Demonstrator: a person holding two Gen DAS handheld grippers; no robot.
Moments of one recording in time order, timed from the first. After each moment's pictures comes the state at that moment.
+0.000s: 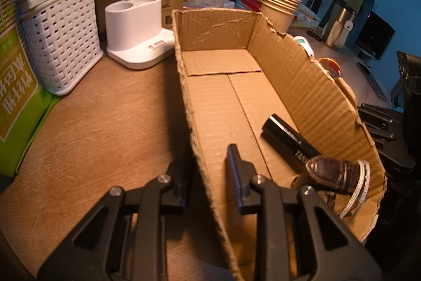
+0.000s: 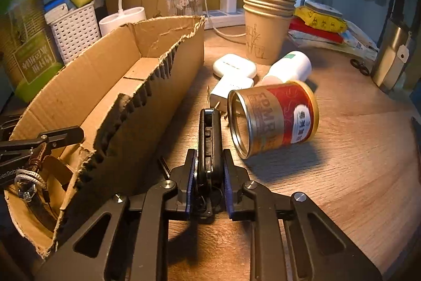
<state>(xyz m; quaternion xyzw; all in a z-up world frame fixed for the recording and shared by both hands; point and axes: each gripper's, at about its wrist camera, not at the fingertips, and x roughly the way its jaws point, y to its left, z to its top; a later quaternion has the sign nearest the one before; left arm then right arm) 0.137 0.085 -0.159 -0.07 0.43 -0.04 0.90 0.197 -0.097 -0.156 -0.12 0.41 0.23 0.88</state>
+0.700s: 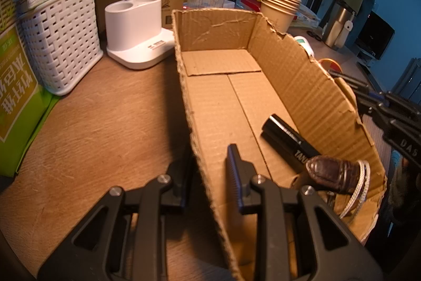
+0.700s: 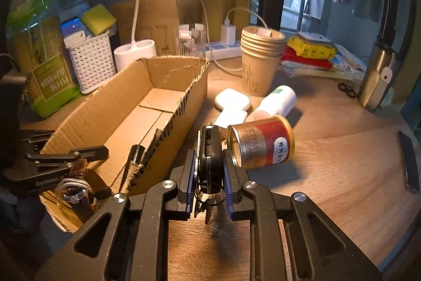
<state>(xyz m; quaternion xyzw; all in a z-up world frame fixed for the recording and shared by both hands) 0.137 0.085 -0.159 -0.07 0.43 -0.04 0.90 0.170 -0.105 -0.113 -0.11 0.35 0.23 0.90</state>
